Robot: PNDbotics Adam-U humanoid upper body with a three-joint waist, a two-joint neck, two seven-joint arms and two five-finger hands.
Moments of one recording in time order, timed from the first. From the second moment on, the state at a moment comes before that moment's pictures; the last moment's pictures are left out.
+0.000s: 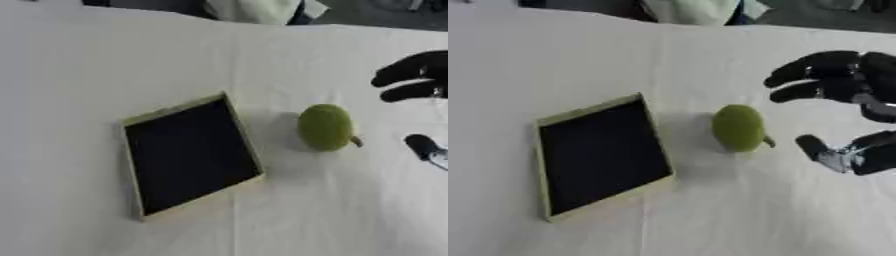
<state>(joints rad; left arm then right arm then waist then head) -0.43 0.40 0.44 -1.98 0.27 -0.34 0.08 -0.43 -1.03 0.16 -1.88 0.33 -0.70 0.24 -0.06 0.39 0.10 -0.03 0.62</state>
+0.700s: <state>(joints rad) -0.43 0.40 0.44 -1.98 0.27 -0.34 0.07 -0.60 -0.95 0.25 -1.81 0.26 -0.47 0.53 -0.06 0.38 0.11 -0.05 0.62</state>
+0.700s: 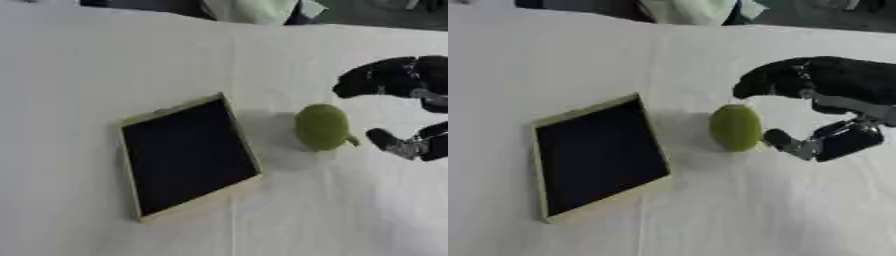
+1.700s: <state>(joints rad) -0.43 0.40 0.43 -1.98 0.28 -0.33 0.06 -0.72 -0.94 0.35 -1.68 0.35 -0.39 0.69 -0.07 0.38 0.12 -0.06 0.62</state>
